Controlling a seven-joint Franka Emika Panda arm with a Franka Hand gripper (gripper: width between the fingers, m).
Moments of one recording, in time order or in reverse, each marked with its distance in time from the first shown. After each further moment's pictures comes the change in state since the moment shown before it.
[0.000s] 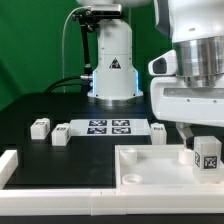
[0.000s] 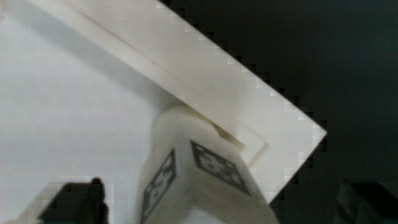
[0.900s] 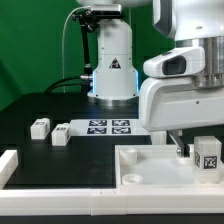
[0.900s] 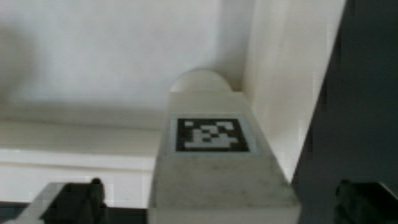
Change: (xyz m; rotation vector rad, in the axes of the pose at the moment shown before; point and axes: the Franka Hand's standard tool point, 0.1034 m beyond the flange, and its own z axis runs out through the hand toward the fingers) arm 0.005 0.002 0.000 -0.041 0.017 -0.889
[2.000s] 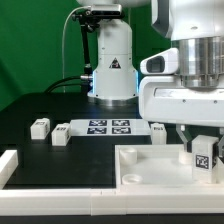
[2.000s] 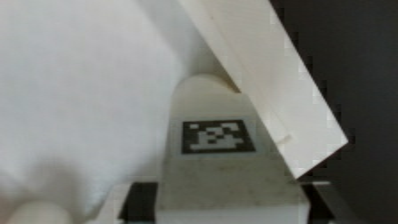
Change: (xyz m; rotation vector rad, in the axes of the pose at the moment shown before) arm -0.002 0.006 0.000 -0.014 0.005 0.826
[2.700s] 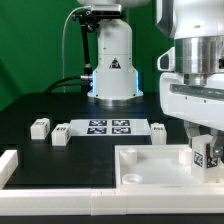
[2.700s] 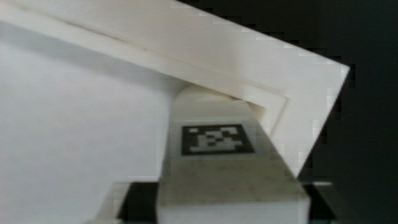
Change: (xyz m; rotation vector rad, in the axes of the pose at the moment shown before) arm -0.003 0.000 -0.001 0.000 0.029 0.460
